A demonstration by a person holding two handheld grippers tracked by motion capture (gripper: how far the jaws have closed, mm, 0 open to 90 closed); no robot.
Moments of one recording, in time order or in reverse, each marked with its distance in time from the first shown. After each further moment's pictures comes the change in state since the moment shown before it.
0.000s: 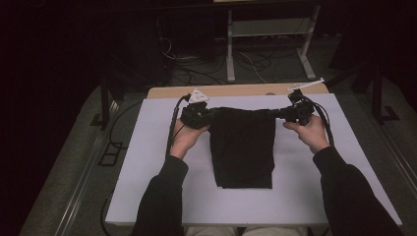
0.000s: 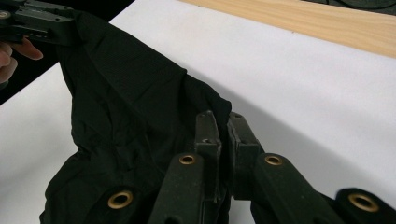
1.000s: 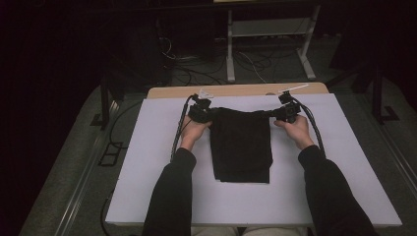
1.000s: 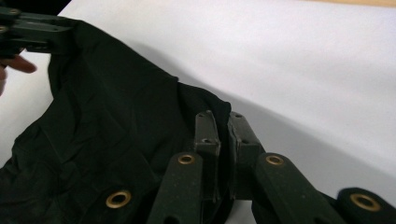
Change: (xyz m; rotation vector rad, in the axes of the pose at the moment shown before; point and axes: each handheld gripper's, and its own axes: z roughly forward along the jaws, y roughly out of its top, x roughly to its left) left arm 0.046 -0.030 0.082 0.107 0.048 -0.060; right arm -0.066 -0.010 0.072 0.035 -0.015 0.128
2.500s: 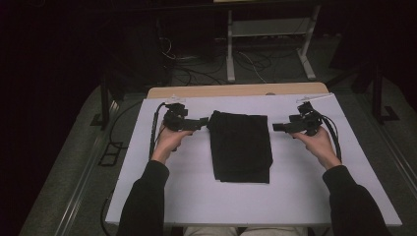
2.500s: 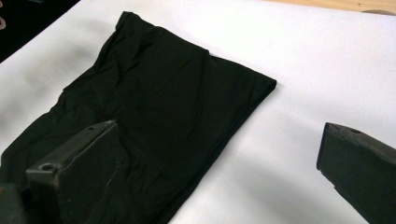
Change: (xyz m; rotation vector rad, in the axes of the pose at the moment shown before) left arm 0.015 -0.027 -0.088 -0.099 -0.060 -0.169; right arm 0.031 -0.043 -0.072 -0.061 -0.071 -0.065
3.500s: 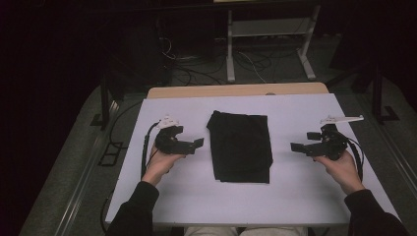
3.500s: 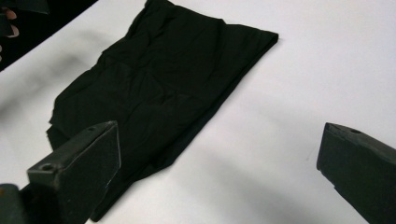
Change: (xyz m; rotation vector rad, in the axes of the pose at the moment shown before) left arm -0.030 -0.048 -0.047 -0.028 -0.028 0.059; right arm 0.018 -0.062 -0.062 -0.058 0.005 0.001
